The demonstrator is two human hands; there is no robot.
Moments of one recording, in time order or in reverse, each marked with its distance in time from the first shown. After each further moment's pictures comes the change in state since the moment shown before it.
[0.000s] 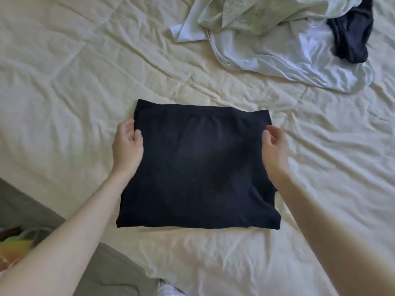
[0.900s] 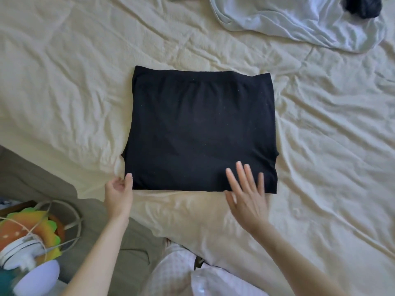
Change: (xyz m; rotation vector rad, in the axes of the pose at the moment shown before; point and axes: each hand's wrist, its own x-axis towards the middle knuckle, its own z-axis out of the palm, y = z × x) left_hand -0.132 -0.111 -0.039 0.044 0.091 -0.505; right_hand -0.155 0.136 -0.024 -1.066 -0.288 -0.676
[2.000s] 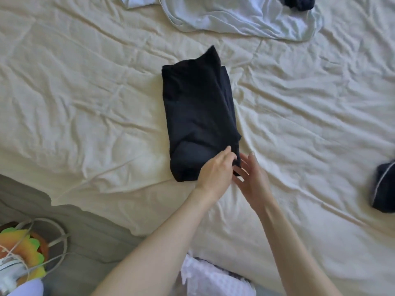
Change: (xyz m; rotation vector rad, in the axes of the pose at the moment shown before) left_hand -0.183 0.065 0.174 0.569 -0.581 1.174; right_hand -0.012 0.068 -0.051 1.799 0.036 0.903
